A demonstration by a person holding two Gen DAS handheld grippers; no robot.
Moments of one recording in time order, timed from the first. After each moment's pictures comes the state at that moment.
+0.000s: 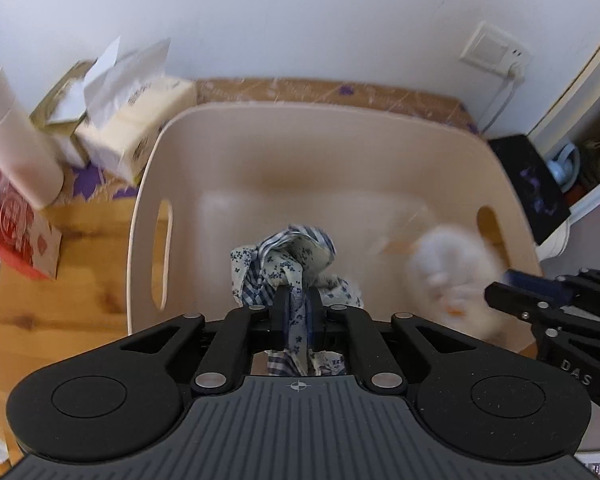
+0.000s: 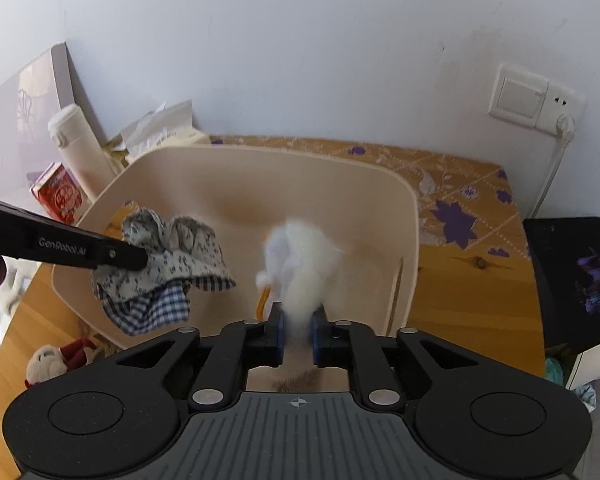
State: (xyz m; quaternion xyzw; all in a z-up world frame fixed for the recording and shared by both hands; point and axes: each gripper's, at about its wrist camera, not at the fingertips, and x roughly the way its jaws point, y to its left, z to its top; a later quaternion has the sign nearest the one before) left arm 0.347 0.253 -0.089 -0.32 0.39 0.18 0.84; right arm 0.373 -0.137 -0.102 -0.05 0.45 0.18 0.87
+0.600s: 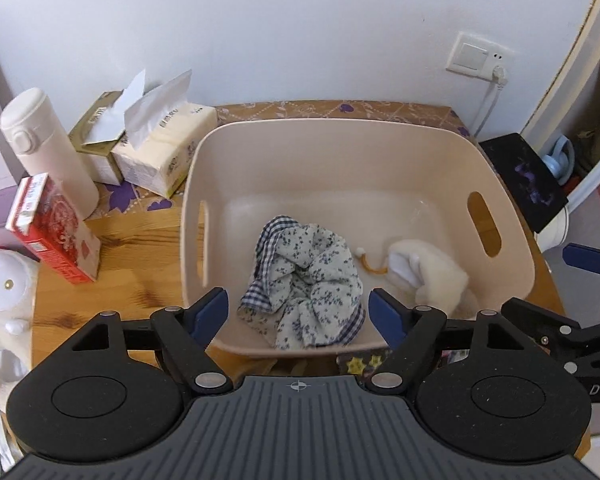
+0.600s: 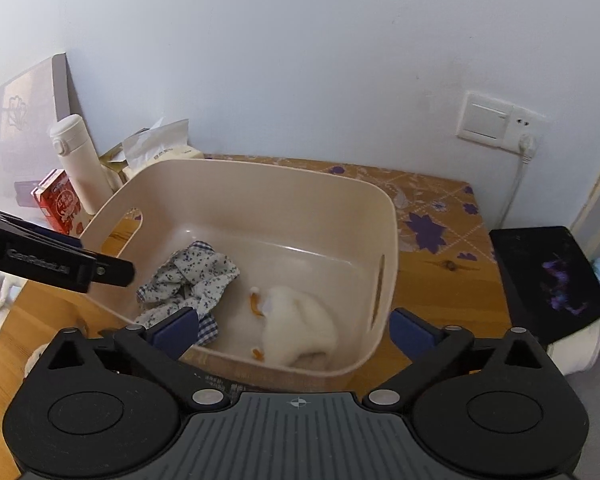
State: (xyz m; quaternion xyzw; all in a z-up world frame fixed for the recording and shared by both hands) left arm 0.294 0.232 -0.062 -0.27 0.37 0.20 0.87; right arm 0.322 -0.132 -0.076 -0.06 0.40 0.14 0.90
